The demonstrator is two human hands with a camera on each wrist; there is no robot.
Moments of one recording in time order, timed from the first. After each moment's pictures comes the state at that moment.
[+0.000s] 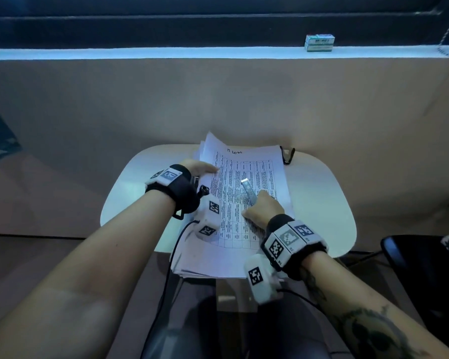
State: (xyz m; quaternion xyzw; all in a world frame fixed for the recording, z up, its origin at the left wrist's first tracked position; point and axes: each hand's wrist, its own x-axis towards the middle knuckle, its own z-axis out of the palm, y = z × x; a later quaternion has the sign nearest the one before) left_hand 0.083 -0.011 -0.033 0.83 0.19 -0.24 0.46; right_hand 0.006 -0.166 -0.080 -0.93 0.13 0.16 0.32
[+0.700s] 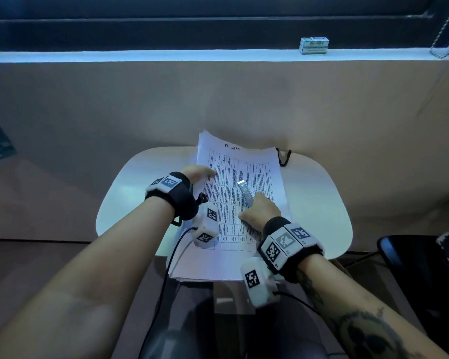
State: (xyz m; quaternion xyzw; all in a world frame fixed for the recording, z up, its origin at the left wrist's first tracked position) left_hand 0.120 0.001 -0.086 0.80 0.15 -0.25 0.52; right_hand 0.006 -0.168 -0.084 -0.93 0.12 0.13 0.32
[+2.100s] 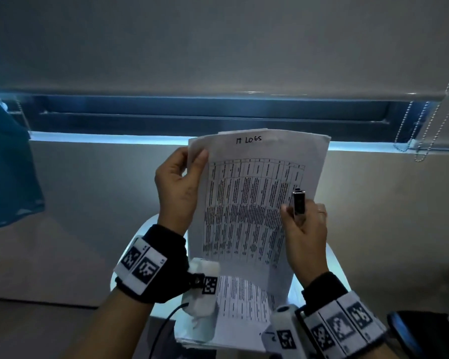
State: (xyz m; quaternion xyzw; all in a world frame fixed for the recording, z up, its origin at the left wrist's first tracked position) left_hand -0.014 -0.007 0.103 0.63 -0.17 0.36 0.67; right_hand -0.038 -0.188 0.038 -0.75 -0.02 -0.37 0.55
